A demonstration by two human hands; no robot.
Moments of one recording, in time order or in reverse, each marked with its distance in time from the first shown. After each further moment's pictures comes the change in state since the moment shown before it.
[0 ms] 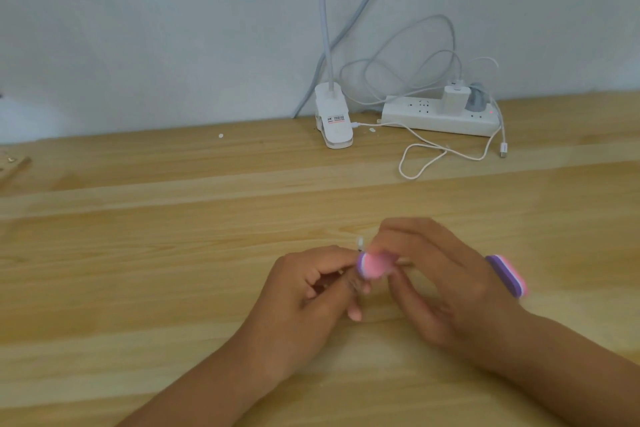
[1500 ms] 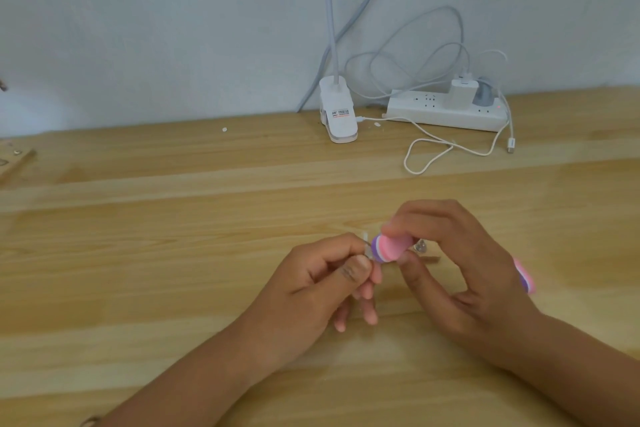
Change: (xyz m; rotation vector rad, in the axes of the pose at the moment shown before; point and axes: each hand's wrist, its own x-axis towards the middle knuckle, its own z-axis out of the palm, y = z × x) left_hand 0.002 -0.002 -0.005 -0.247 -0.162 -0.061; right_hand 0.002 -0.001 -0.003 0.159 0.100 0.018
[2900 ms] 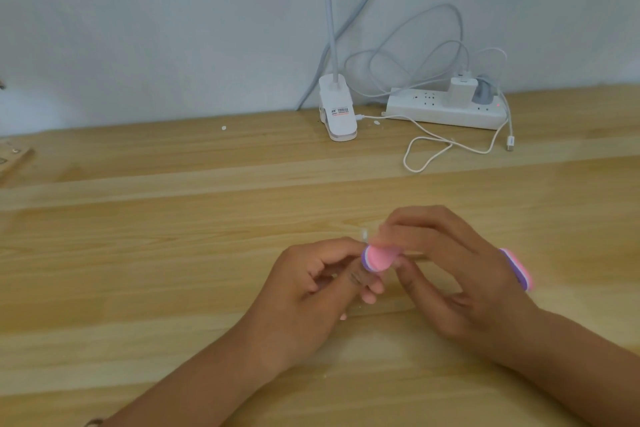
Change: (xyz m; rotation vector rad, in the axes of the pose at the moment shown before) left_hand -0.002 -0.004 0.002 0.128 0.081 0.014; right_hand -0.002 0.001 0.000 -0.036 -0.050 -0.019
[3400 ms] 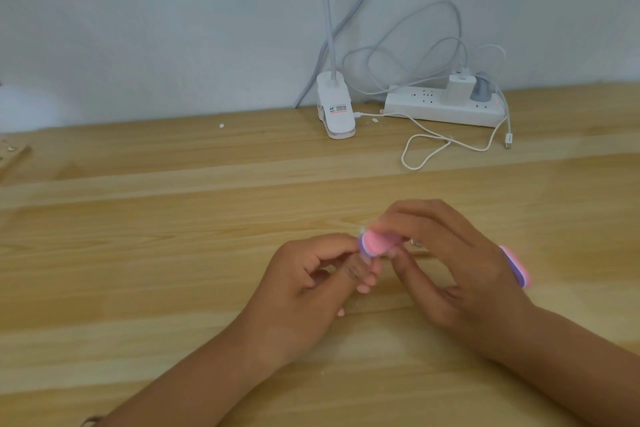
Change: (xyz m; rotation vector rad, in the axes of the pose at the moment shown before) left_hand 0.001 -0.001 0.001 0.016 0.047 0.019; right_hand 0.001 0.000 0.003 -0.055 0.047 0.034
